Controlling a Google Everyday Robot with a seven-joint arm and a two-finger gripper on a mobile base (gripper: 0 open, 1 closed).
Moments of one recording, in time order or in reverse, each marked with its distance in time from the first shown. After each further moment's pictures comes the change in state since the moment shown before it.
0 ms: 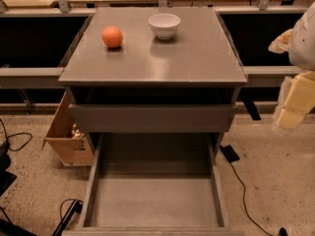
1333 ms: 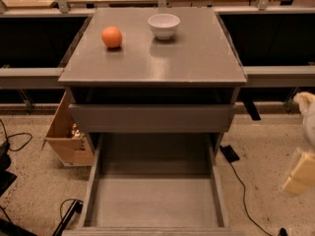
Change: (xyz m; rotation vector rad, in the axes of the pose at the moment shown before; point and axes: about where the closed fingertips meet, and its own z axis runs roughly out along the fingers) arm 0.065 0.061 0.057 0.154 0.075 0.106
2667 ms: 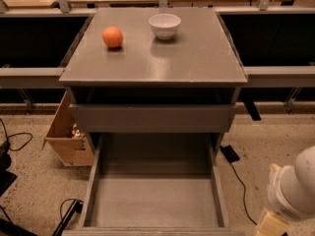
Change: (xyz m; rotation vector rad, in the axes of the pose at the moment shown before) arm 0.060 0.099 0.160 -0.170 0.087 0.125
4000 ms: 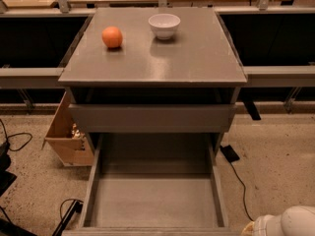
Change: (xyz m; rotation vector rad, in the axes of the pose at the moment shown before) arm 0.039 0.075 0.160 -0.147 -0.139 -0.176
